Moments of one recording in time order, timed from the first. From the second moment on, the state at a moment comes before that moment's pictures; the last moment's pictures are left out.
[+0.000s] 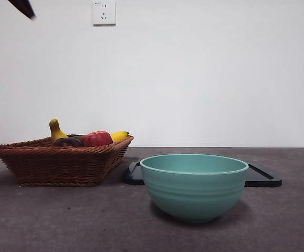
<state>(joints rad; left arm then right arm) -0.18 1.07 1.11 -0.80 0.36 0.01 0.20 0.73 1.01 -1.06 -0.52 -0.10</state>
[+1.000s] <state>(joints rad) -0.31 1.73 1.16 -0.48 0.14 0.05 0.20 0.73 1.01 -1.06 -0.52 -0.07</state>
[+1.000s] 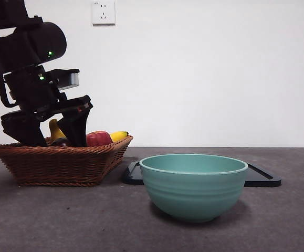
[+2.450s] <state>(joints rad) -0.86 1.53 1.17 -0.47 0.23 0.04 0.20 0.73 1.01 -1.06 -0.52 -0.07</state>
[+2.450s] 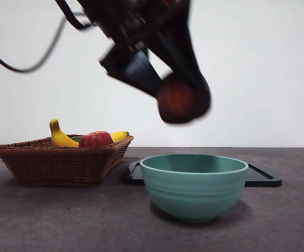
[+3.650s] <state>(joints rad) -0.92 1.75 1.17 -0.42 0.15 0.11 0.20 0.73 1.01 -1.06 -0.52 -0.07</state>
